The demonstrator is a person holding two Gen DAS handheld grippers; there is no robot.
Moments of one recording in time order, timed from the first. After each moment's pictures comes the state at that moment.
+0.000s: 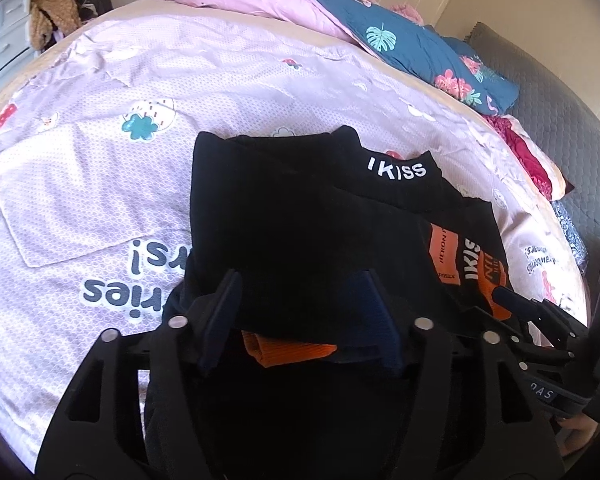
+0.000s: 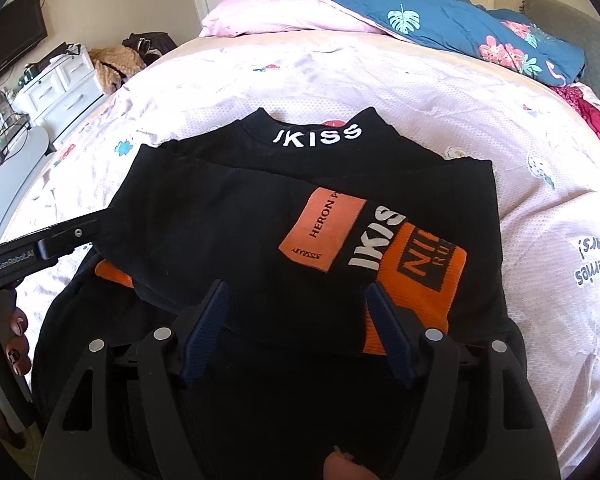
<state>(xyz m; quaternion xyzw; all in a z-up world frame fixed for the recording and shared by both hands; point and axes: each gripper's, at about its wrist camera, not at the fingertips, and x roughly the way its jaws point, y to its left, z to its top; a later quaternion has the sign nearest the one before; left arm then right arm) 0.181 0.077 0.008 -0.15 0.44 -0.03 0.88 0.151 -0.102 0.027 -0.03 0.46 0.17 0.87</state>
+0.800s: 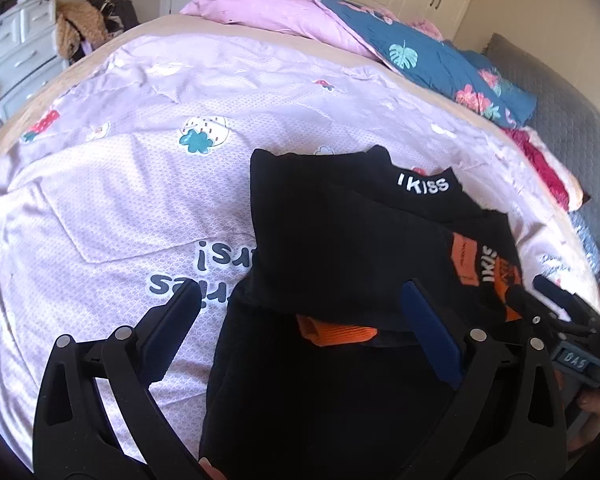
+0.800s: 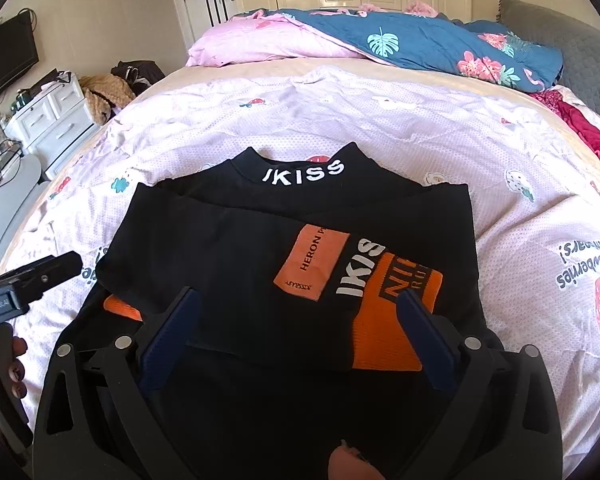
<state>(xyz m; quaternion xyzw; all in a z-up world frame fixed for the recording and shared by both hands) 0.153 0.102 0.025 -0.14 0.42 0.02 0.89 0.147 -0.104 0.051 -0.01 0.43 0.14 0.89</state>
